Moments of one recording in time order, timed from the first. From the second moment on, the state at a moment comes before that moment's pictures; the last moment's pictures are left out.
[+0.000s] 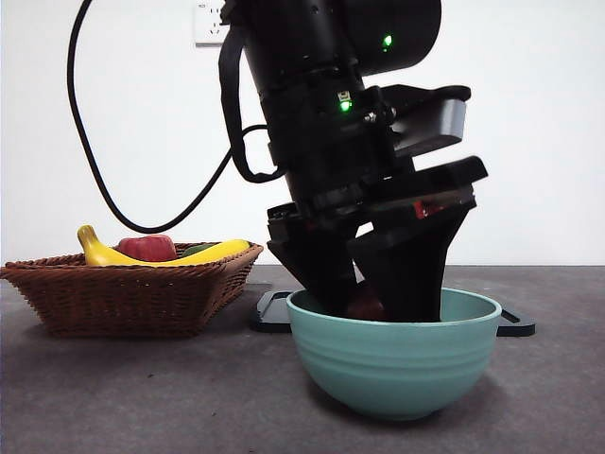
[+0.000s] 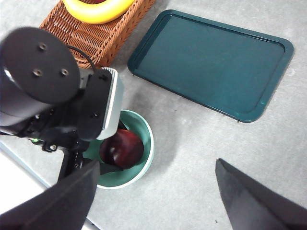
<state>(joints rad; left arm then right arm) -0.99 1.86 1.33 -0.66 0.07 0.08 0.20 0.85 1.05 -1.01 -0.45 -0.03</state>
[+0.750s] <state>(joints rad) -1.00 1.86 1.35 -0.68 0.07 0.09 0.20 0.85 1.05 -1.01 -0.45 -0.03</state>
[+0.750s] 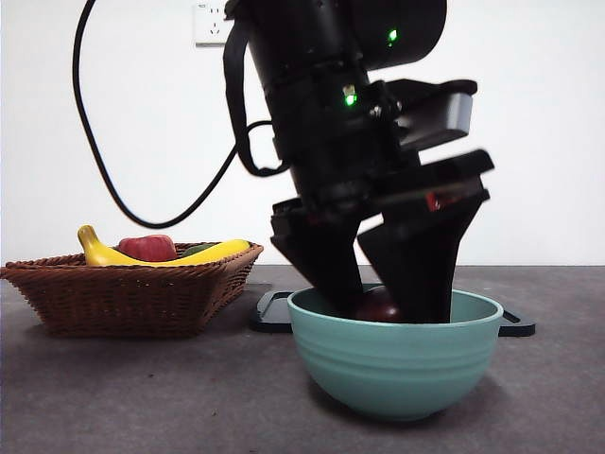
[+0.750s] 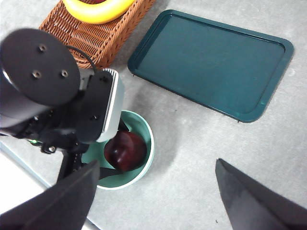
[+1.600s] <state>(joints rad) -0.64 1.35 1.51 -0.83 0.07 0.01 0.20 0.85 1.05 -1.01 -0.45 -0.03</state>
